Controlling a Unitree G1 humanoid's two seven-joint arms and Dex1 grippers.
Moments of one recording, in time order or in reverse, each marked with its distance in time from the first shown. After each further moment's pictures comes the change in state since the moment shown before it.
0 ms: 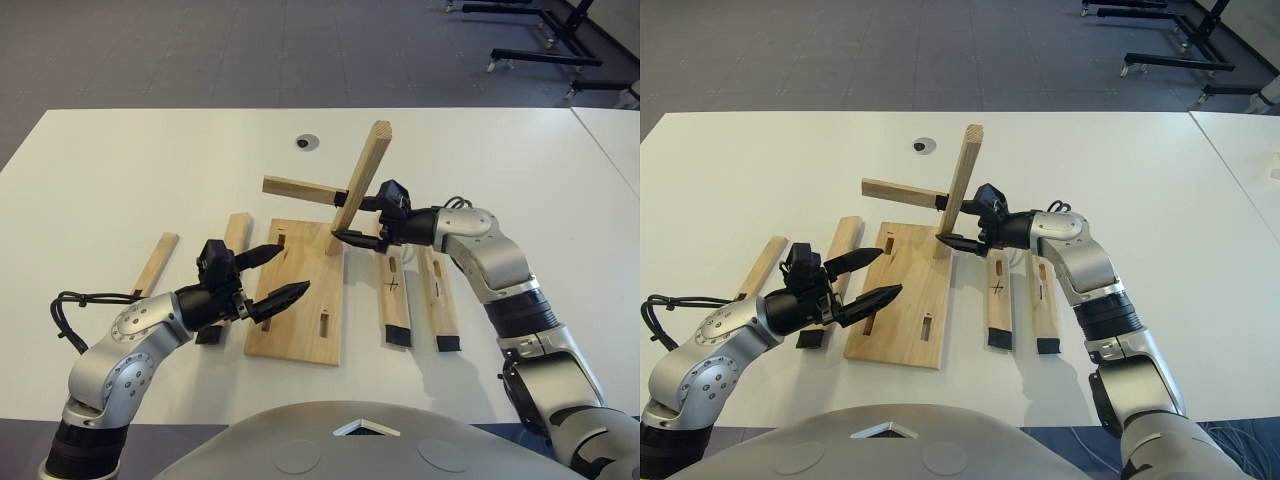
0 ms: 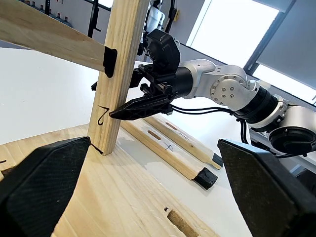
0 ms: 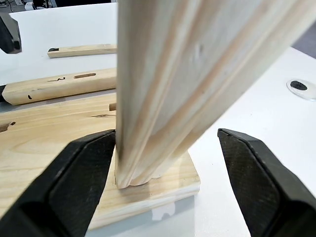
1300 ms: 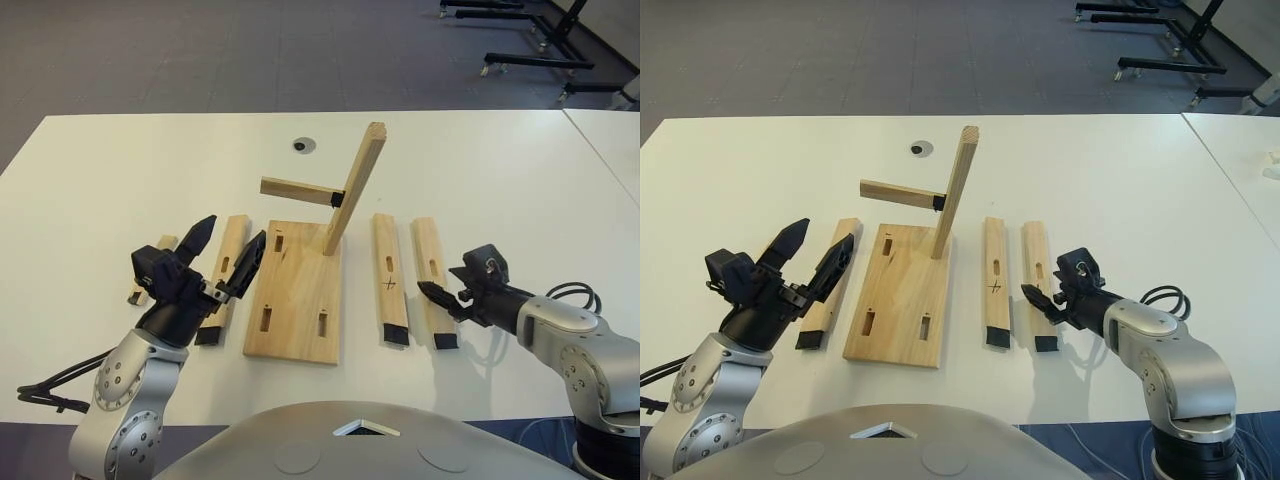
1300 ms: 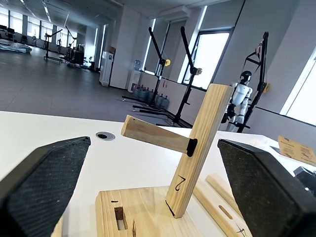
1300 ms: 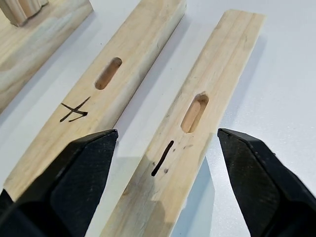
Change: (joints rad) left arm 0.259 -0.258 0.078 -0.267 0.118 -0.241 0.424; right arm 0.590 -0.090 -0.432 -0.799 0.134 0.887 -0.515
